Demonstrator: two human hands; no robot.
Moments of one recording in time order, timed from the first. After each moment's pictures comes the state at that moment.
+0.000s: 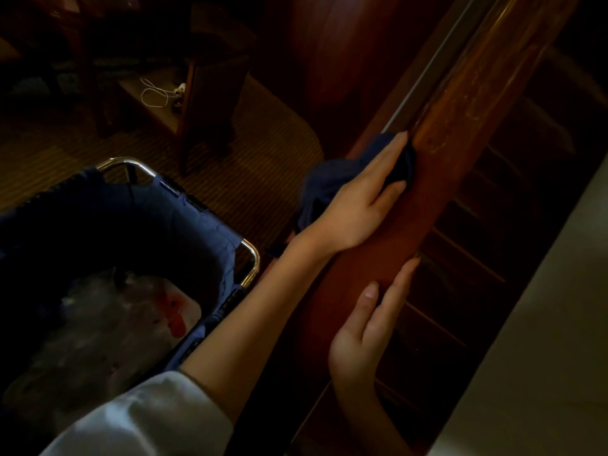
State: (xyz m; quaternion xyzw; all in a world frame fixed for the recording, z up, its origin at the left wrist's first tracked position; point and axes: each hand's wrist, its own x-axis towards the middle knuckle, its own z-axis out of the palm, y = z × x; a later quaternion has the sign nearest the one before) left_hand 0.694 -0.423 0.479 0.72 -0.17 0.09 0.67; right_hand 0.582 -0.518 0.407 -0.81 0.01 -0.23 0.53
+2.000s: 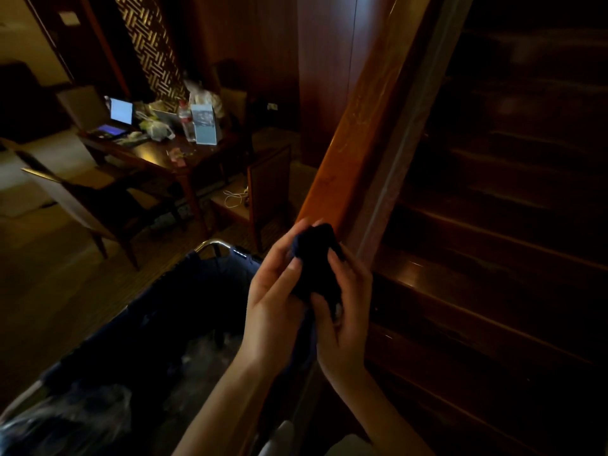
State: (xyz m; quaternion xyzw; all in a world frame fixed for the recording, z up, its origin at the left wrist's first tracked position) left_hand 0.469 -0.499 0.508 0.59 -0.05 0.20 0.78; right_hand 0.518 -0.587 0.433 -0.65 -0.32 -0.27 0.63
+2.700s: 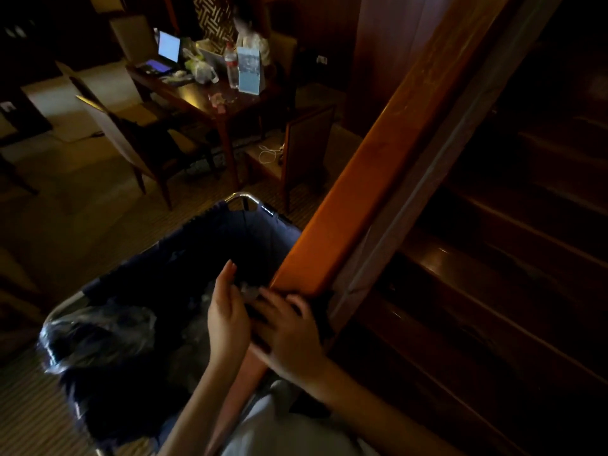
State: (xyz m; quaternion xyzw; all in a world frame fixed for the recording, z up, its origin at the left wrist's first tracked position) left_hand 0.427 -0.442 0.372 0.72 0.37 0.30 0.50; right_hand 0.487 -0.544 0.330 -0.76 -0.55 -0.22 0.25
